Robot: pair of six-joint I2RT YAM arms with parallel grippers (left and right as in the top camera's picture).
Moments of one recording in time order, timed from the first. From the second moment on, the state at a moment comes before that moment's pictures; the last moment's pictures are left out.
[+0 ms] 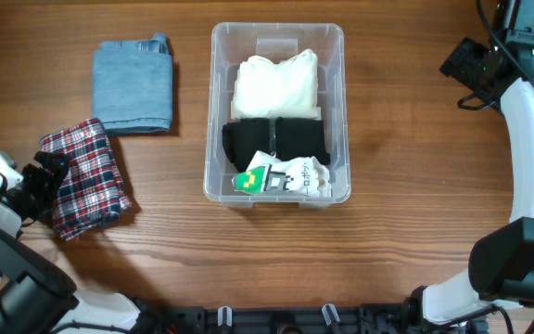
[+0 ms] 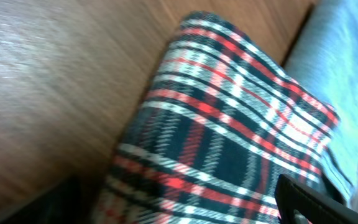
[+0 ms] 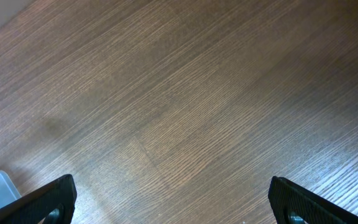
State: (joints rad) left arm 0.86 1.73 0.85 -0.21 0.59 -0.18; right arm -0.17 1.73 1.64 -0.97 0.22 0.46
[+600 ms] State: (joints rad) left arm 0.87 1.76 0.86 -0.33 0.68 -0.11; right arm -0.17 1.73 1.64 -0.97 0.22 0.46
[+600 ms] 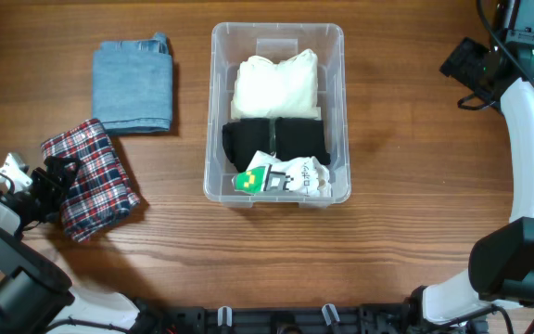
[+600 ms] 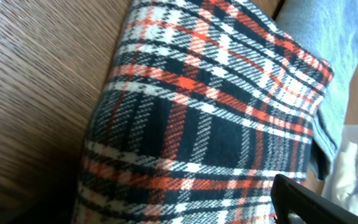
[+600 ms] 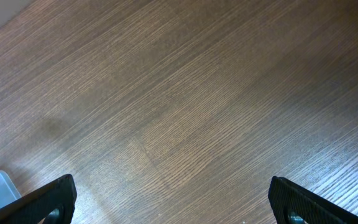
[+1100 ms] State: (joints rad) left arm 0.87 1.77 0.87 -0.37 0.71 -0.10; right arm -0.17 1.73 1.64 -0.97 0.22 0.46
